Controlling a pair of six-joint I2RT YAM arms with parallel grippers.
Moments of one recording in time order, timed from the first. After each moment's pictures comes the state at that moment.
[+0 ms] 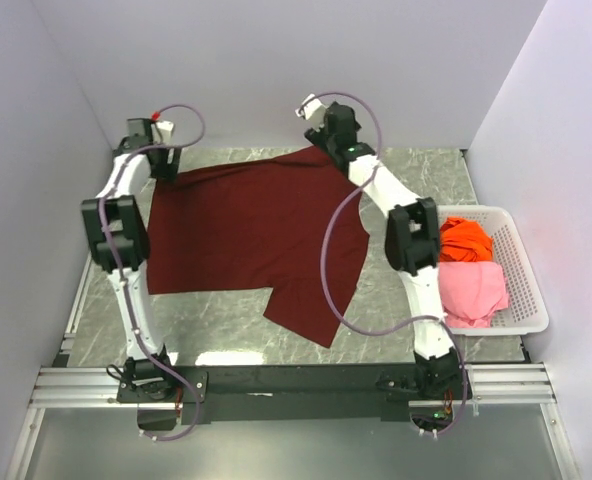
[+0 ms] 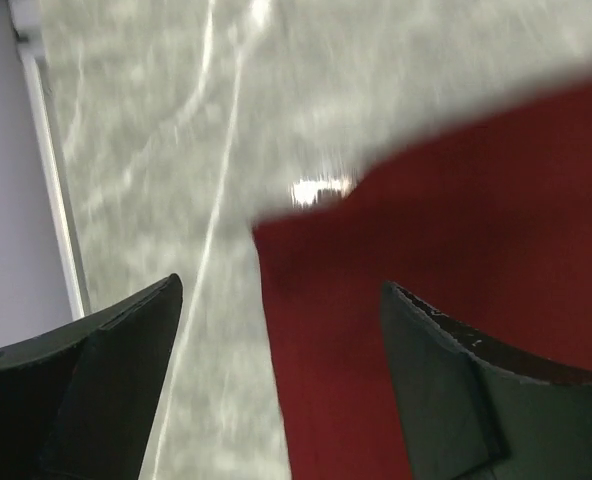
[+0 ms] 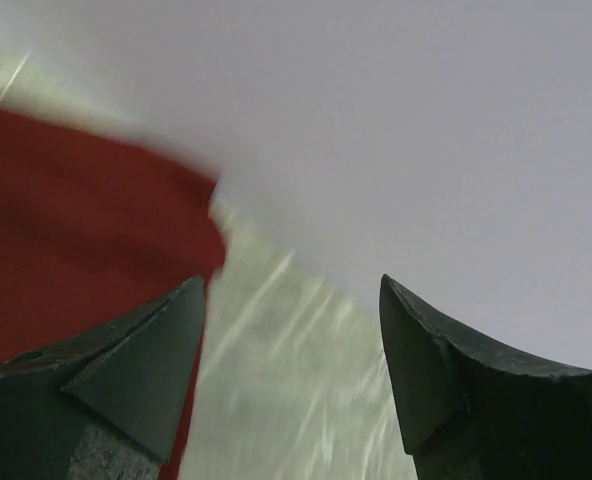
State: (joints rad) left arm 0.12 2.32 2.02 -0.47 -0.06 0.31; right arm 0.37 2.41 2.19 -0.08 0.28 -0.71
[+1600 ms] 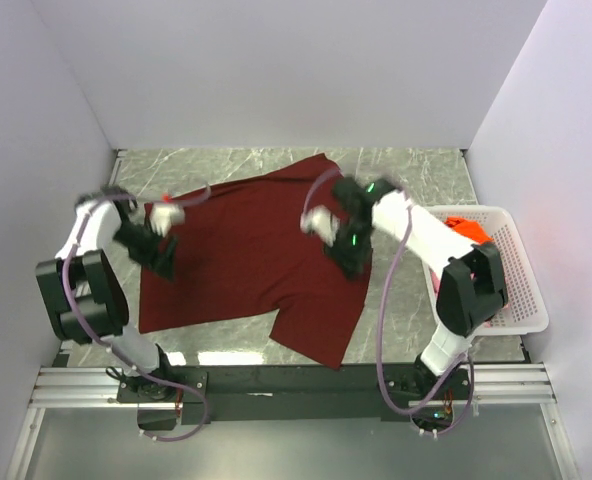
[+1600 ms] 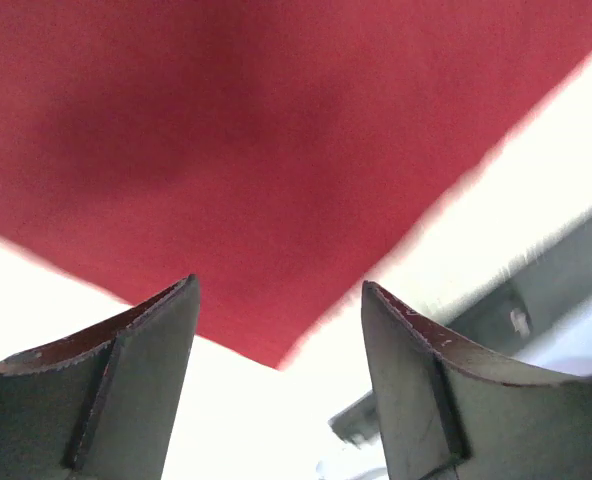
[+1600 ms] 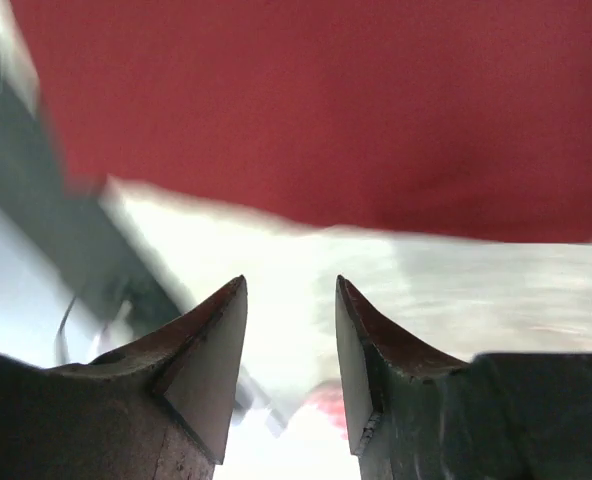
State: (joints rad) left arm 0.26 1.60 1.16 -1.16 0.42 0.83; right arm 0.55 1.69 1.39 -1.25 -0.29 -0.63
